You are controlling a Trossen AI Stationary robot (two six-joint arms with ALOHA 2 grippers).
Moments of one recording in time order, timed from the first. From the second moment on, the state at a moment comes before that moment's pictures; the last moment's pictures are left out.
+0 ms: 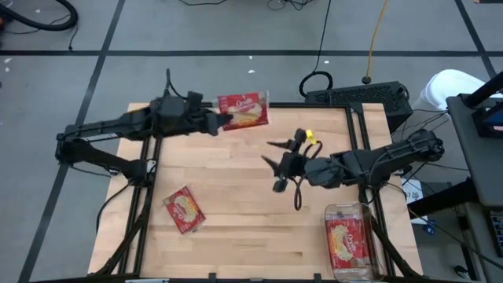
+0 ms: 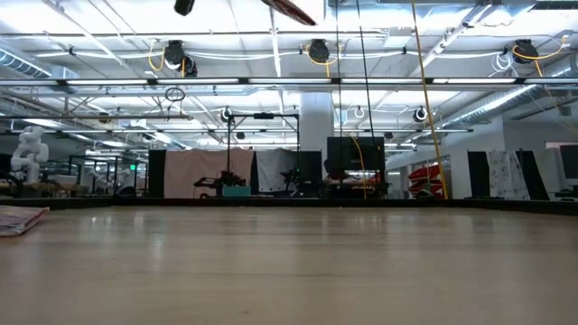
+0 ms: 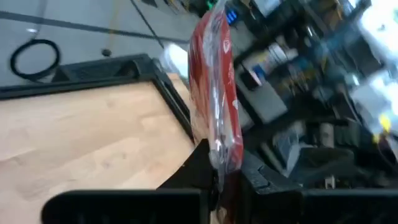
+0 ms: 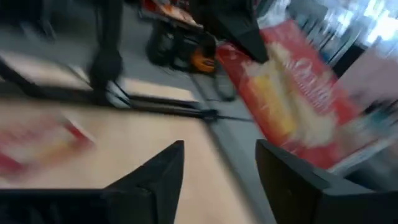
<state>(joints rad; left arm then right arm) 0.12 1.18 1.30 -0.38 -0.23 -0.87 0.30 1.40 1.33 -0.25 0.80 -0.21</state>
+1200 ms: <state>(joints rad) -0.06 1.42 1.30 -0.55 0.77 -0.44 0.19 1.43 1.33 -0.41 -0.22 1.08</state>
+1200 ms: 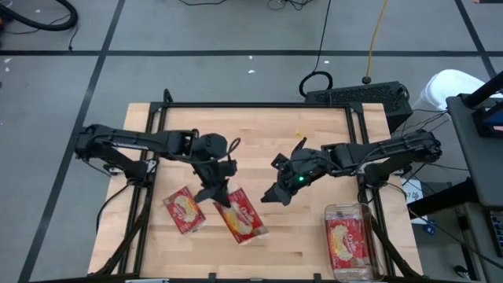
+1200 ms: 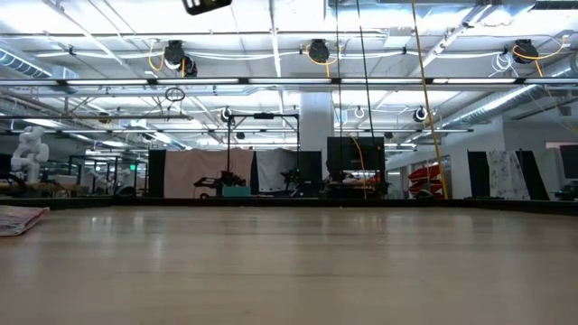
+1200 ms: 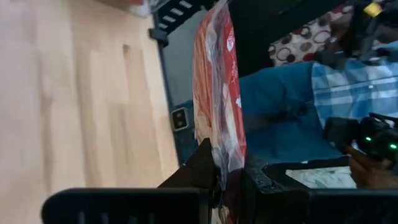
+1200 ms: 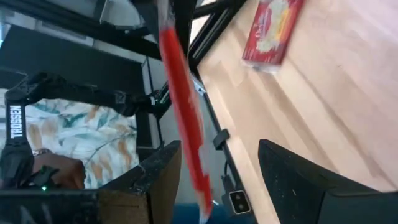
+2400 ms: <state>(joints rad) 0.01 1.47 1.30 -0.43 0.67 -0.53 0.17 1.50 1.33 -0.37 -0.30 0.77</state>
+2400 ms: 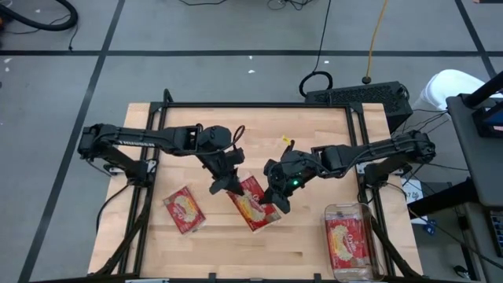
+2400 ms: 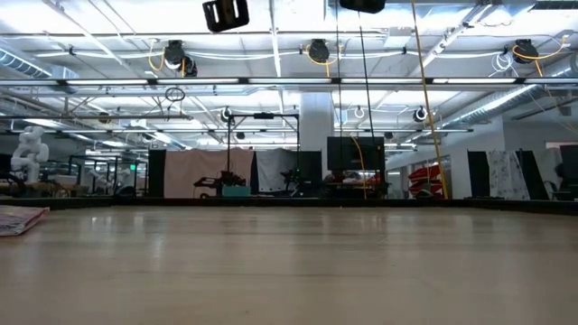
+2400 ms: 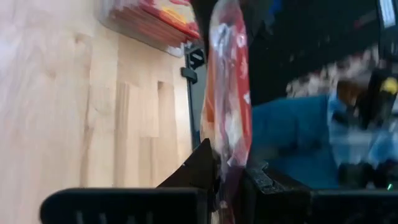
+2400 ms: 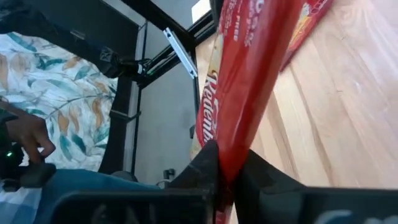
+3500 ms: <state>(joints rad) 0.00 1.40 1.30 -0.50 0.43 -0.66 0.51 1.23 1.33 -0.84 -0.03 1.45</state>
